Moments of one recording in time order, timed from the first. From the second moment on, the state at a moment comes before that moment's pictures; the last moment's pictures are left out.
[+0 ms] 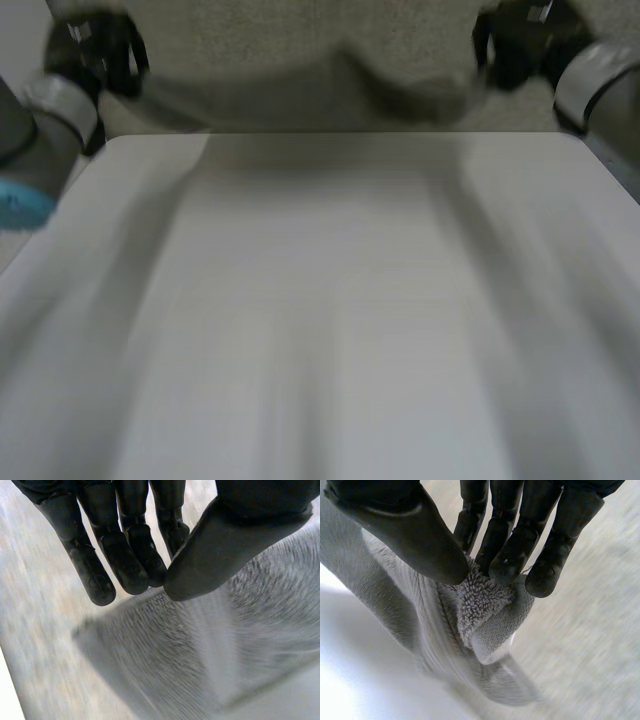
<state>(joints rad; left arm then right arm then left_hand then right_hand) 4.52 -2.12 -0.95 3.28 -1.43 3.16 1.80 -0.92 0.60 0.24 1.22 2.84 1.31 1.34 1.34 1.36 1.16 1.33 1.32 1.35 1.35 1.16</state>
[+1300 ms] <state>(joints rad) 4.84 -1.70 -1.79 3.43 -0.91 3.19 1.48 -1.33 1.42 0.39 1.04 2.45 1.32 1.35 1.35 1.36 1.18 1.36 1.35 1.35 1.35 1.19</state>
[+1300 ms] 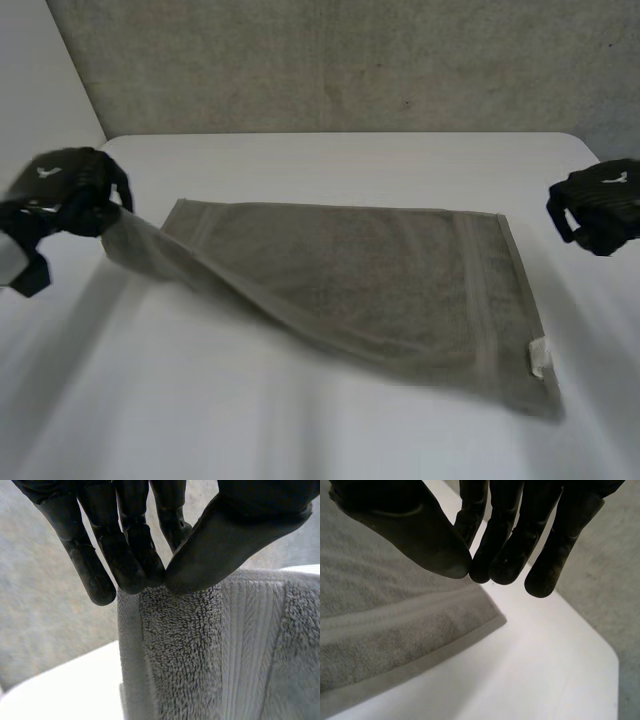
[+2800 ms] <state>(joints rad) 4.71 -2.12 -1.50 3.34 -1.17 3.19 1.35 -1.30 2.04 0.25 0.84 2.25 1.32 1.35 1.35 1.36 1.18 0.61 0.60 0.60 0.61 0.44</state>
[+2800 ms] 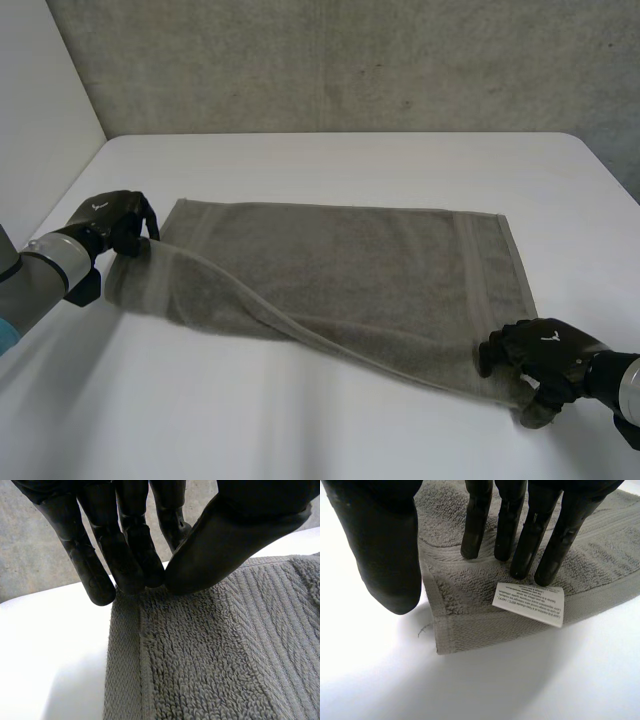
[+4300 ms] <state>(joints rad) 4.58 -2.66 -0.62 3.31 -1.32 3.17 1.76 -0.57 0.58 0.21 1.38 2.84 1.32 1.35 1.35 1.36 1.18 1.34 1.33 1.35 1.35 1.17</state>
